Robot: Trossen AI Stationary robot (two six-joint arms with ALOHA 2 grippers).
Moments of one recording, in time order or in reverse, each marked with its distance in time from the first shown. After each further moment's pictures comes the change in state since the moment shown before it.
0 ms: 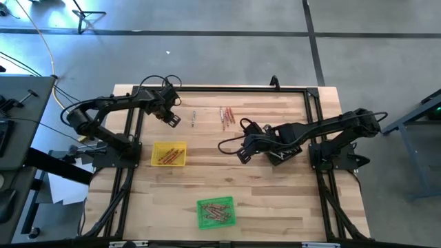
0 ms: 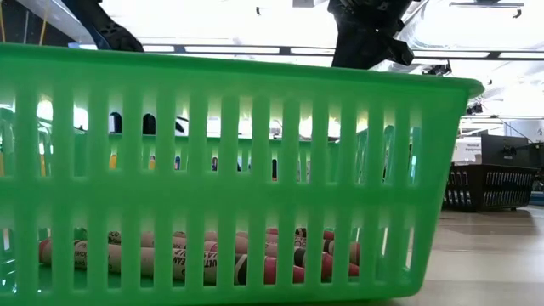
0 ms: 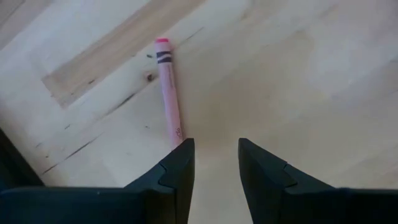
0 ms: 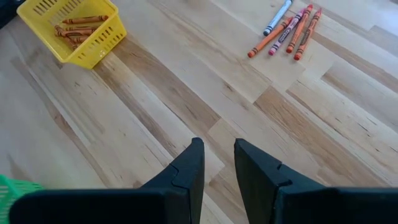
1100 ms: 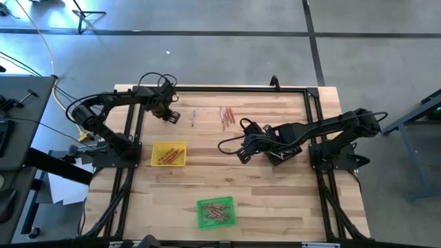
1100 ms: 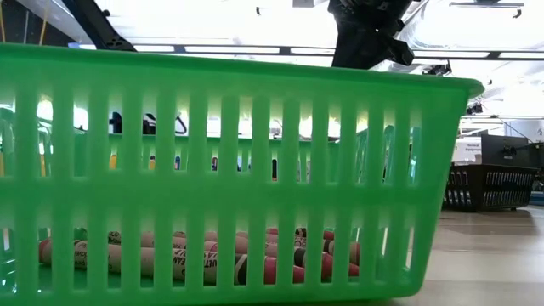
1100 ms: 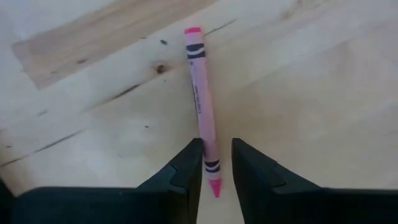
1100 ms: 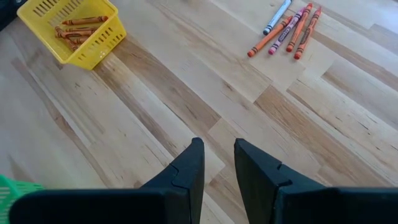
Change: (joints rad) left arm 0.108 0.078 0.009 0.026 0.111 -0.072; right arm 0.000 0.000 0.000 0.000 0.000 0.009
